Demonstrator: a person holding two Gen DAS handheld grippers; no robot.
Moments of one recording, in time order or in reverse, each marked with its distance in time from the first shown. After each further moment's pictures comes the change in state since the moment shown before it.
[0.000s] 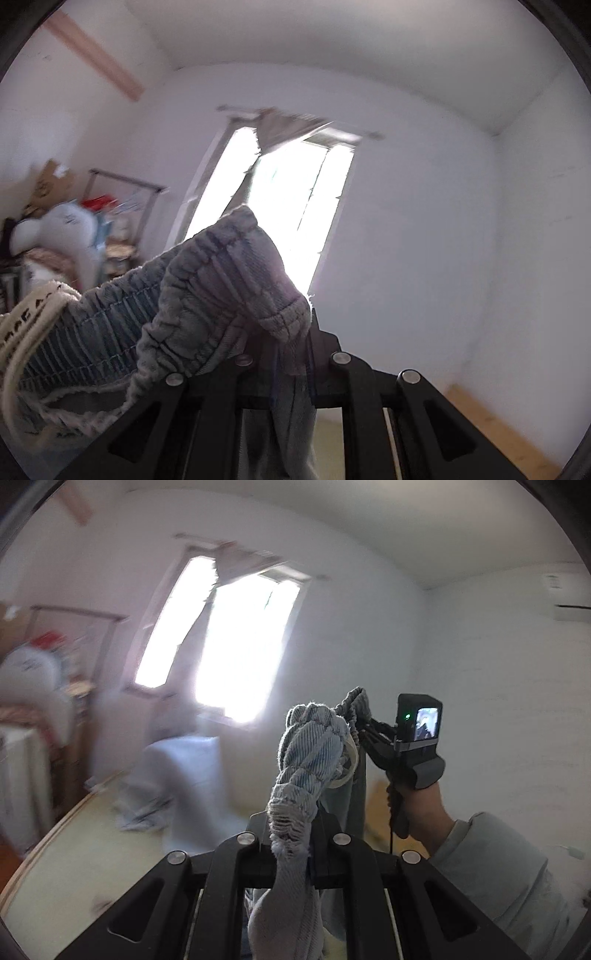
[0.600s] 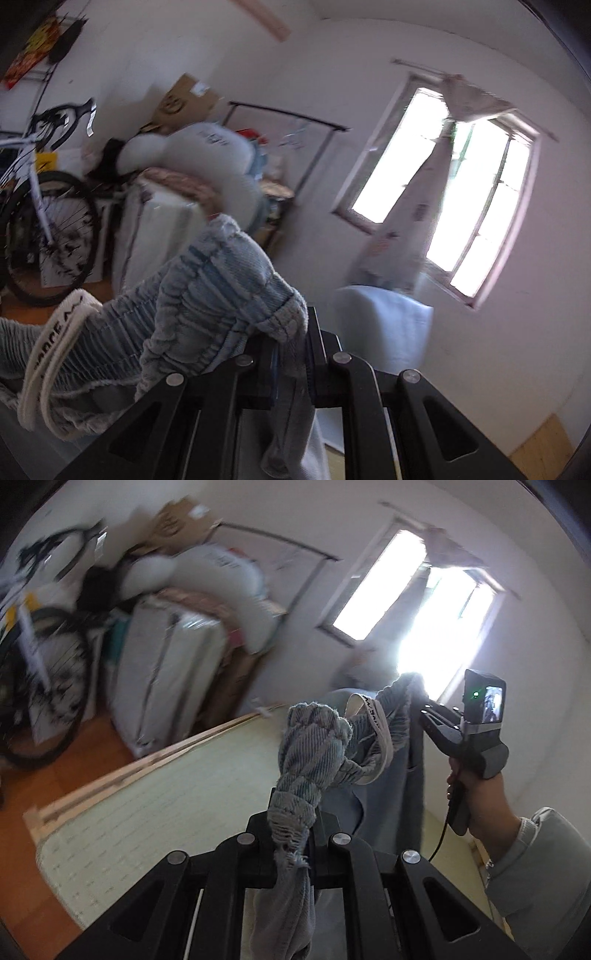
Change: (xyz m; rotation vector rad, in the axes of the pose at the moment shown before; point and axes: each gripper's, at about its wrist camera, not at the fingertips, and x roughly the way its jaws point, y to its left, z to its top) left arm -0.045 0.374 -0.170 -0.375 0.069 0.471; right arm 0.081 0.468 -0.147 -0.219 0.117 0.416
